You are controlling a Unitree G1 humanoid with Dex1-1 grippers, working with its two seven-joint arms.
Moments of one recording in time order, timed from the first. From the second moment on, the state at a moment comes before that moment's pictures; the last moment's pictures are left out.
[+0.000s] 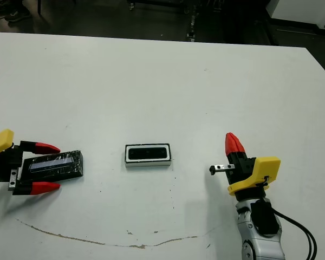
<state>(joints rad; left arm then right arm) -0.19 0.93 0.00 0.26 -0.32 0.14 -1.38 0.19 -0.13 -0.09 -0.29 0.21 -0.01 0.21</state>
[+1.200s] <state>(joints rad) -0.10 0.90 0.07 0.02 -0.38 0.41 -1.15 0.20 -0.14 -0.09 -0.29 0.21 -0.01 0.22</state>
